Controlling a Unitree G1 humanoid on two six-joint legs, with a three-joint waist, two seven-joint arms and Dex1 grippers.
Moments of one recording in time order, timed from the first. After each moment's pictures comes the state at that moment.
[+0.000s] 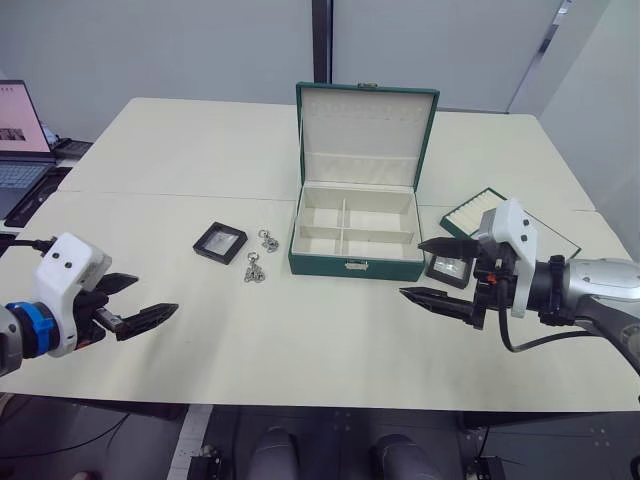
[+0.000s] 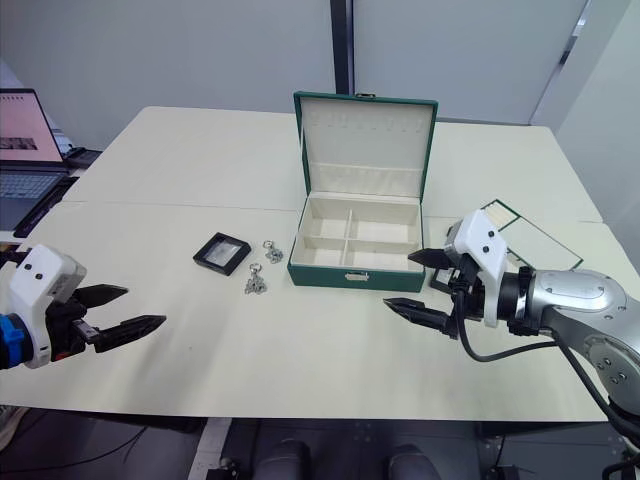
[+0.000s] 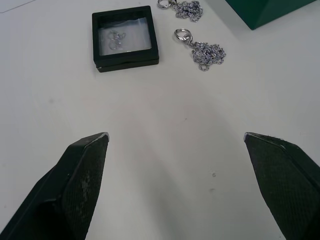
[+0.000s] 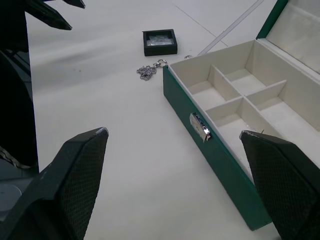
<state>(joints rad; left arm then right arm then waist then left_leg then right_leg) 0.16 1.12 0.61 -0.41 -0.61 0.91 -0.88 -0.38 -0.88 -0.13 -0.67 0.89 0.97 0.67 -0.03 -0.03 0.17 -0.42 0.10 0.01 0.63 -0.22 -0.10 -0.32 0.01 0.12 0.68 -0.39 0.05</state>
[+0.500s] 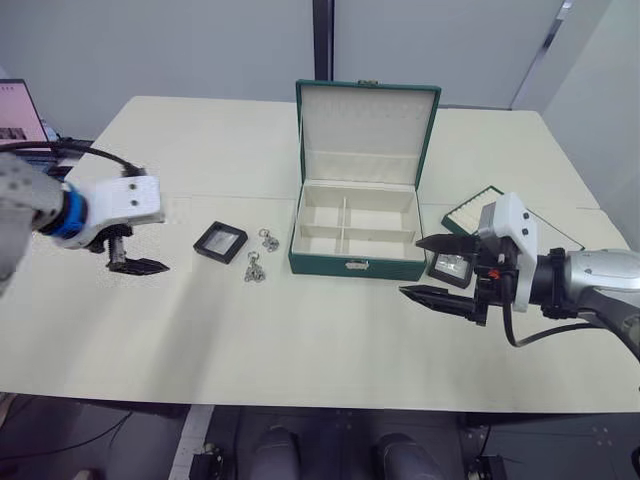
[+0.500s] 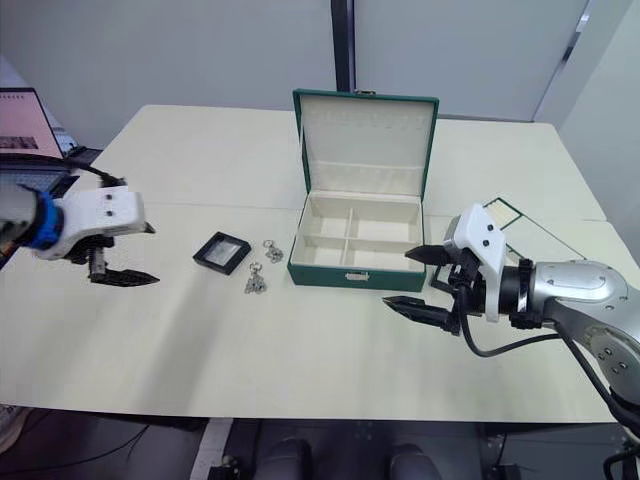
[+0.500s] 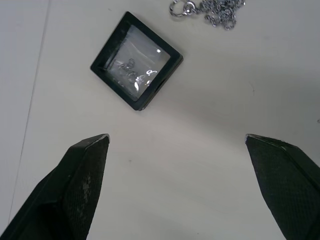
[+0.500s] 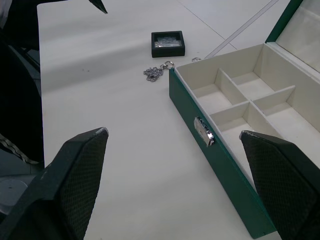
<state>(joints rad) -0.83 1.26 -0.32 0.30 0.04 0.24 -1.42 -0.42 -0.90 -0.12 -0.64 0.89 0.97 0.72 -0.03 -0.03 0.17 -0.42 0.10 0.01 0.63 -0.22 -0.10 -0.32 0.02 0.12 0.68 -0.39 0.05</state>
